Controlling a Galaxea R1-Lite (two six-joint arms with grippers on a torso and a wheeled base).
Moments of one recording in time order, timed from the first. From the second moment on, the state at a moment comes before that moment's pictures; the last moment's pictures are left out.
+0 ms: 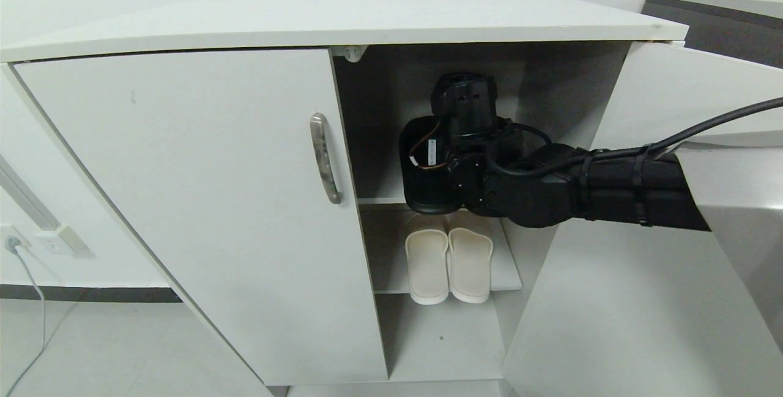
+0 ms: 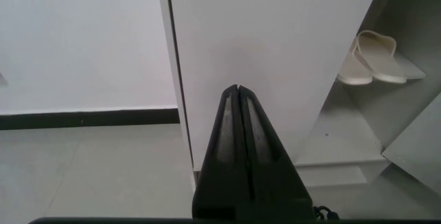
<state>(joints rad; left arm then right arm) 0.00 0.00 0.00 0.00 0.00 0.00 0.77 2.20 -1.89 -0.14 -0.77 0.15</state>
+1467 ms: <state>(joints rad) 0.00 0.00 0.00 0.00 0.00 0.00 0.85 1.96 -1.48 -0.27 -0.78 0.16</state>
